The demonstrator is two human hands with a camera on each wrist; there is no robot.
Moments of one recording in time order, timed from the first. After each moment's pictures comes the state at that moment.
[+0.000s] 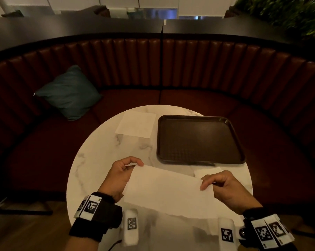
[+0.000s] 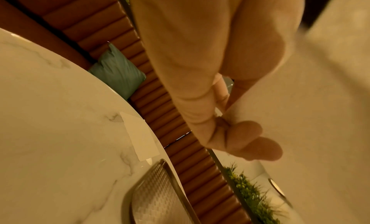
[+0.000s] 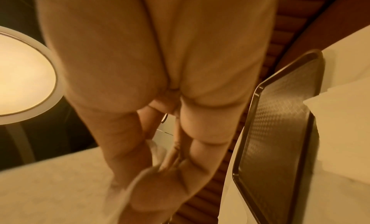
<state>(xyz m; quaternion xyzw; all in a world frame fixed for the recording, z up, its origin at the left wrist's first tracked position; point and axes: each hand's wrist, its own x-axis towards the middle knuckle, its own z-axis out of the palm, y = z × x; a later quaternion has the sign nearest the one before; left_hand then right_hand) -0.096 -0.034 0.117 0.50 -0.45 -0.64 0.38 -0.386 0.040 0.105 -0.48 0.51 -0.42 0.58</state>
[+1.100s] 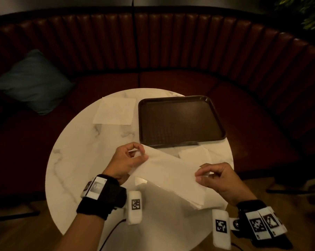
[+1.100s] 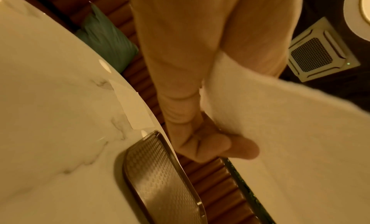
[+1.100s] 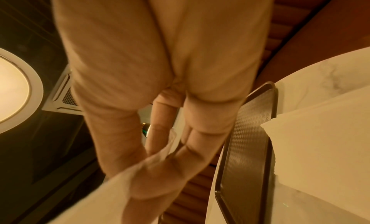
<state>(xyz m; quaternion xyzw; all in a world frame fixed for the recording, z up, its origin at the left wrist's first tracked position) -0.146 -0.050 0.093 0.47 -0.48 -0.67 0.31 -0.399 0.080 0.088 -0.41 0.59 -0.46 0.52</state>
